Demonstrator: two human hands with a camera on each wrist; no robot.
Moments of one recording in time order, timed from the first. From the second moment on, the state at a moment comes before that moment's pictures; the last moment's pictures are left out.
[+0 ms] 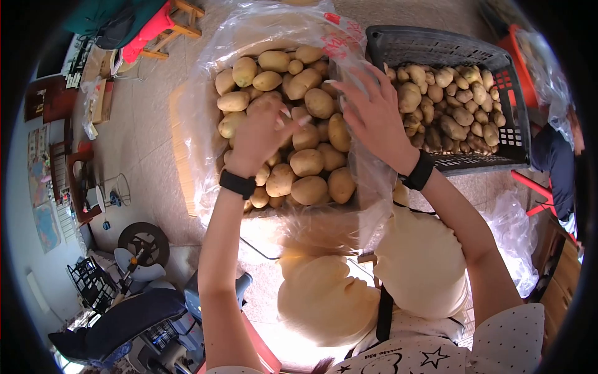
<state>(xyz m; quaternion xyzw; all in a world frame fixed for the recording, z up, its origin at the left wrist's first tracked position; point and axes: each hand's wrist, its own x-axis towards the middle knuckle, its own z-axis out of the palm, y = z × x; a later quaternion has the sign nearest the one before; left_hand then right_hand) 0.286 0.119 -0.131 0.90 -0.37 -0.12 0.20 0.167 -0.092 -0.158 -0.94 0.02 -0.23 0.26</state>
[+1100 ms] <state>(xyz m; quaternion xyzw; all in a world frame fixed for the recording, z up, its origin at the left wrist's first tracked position) 0.318 0.120 -0.162 0.95 -0.29 -0.02 0.13 0.194 -0.064 -0.205 -0.95 -0.01 -0.20 0.22</state>
